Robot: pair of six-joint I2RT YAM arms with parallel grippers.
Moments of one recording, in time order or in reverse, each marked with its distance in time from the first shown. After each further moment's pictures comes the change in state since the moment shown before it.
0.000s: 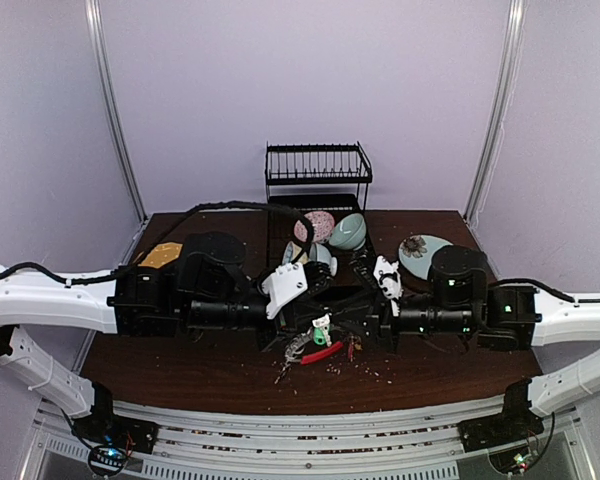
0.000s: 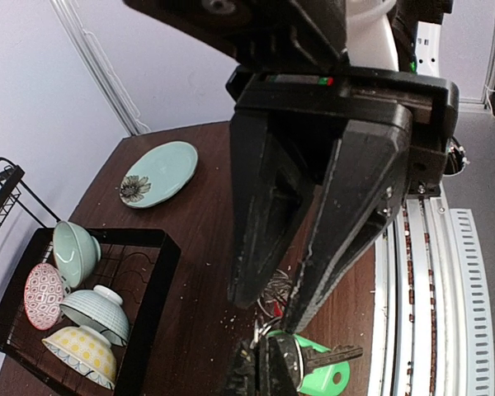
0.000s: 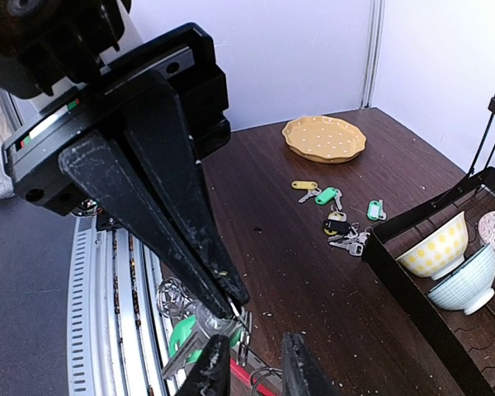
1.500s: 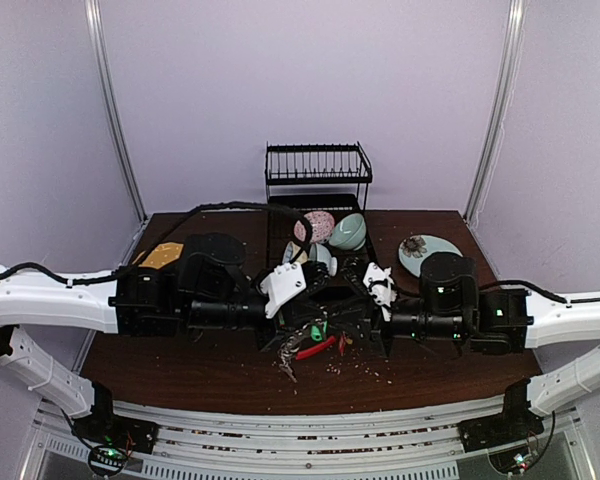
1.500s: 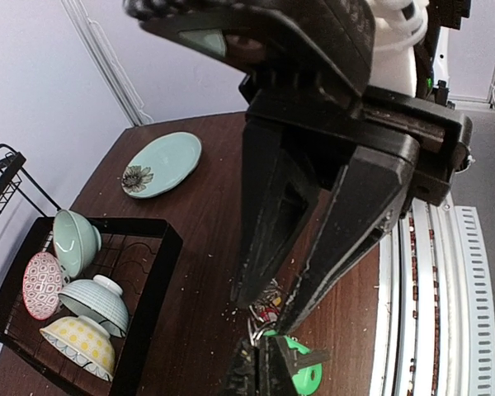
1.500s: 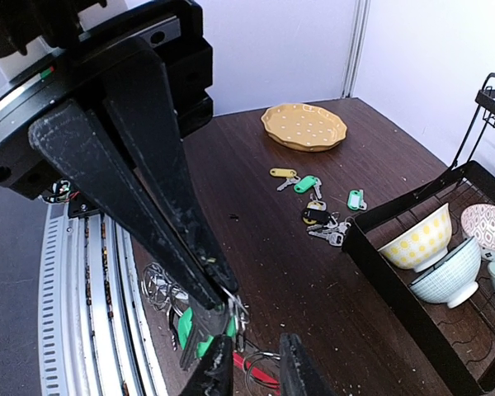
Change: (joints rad) left arm 0.008 0.000 -0.012 0.000 0.006 -0.015; right arm 0.027 0.042 -0.002 0.008 0.091 -0.028
